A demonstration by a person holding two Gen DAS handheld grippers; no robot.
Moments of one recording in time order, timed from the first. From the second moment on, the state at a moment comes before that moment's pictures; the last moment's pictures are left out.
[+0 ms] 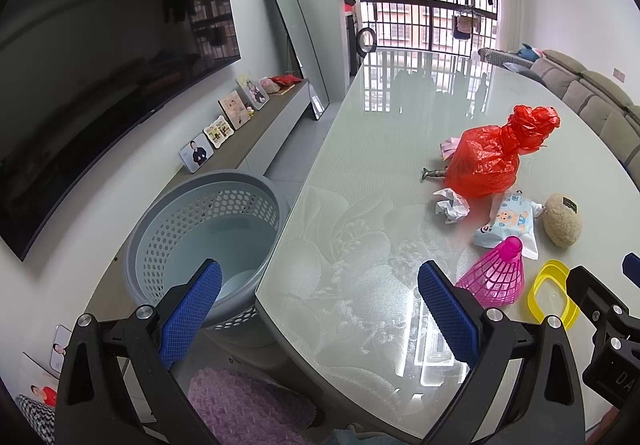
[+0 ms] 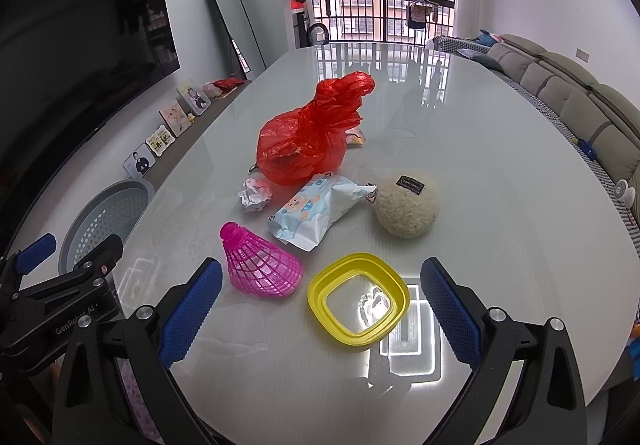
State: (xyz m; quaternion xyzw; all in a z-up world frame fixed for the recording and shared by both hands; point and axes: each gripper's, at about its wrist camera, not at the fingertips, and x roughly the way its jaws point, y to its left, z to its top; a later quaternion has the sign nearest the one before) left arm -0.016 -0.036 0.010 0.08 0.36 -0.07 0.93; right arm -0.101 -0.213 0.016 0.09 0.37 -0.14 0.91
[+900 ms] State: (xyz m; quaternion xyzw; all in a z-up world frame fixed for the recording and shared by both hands) left arm -0.017 -0.035 0.010 0.08 0.35 -0.07 0.93; right arm -0.100 -0.223 0.009 0.11 0.37 -0.13 0.91
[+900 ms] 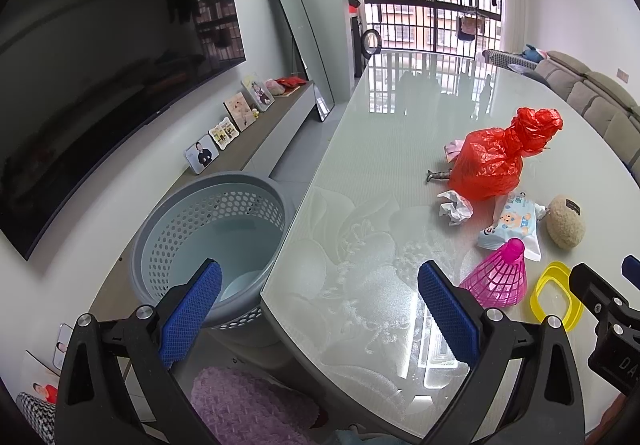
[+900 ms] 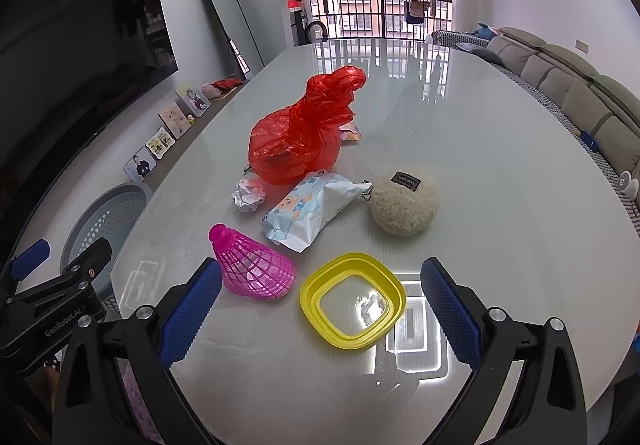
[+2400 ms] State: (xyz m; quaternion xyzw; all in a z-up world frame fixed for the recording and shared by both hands) left arm -0.004 -0.078 -0.031 0.10 0.40 -0.12 0.90; right arm -0.087 -0.264 -0.056 0.13 0.47 -0.09 0.87
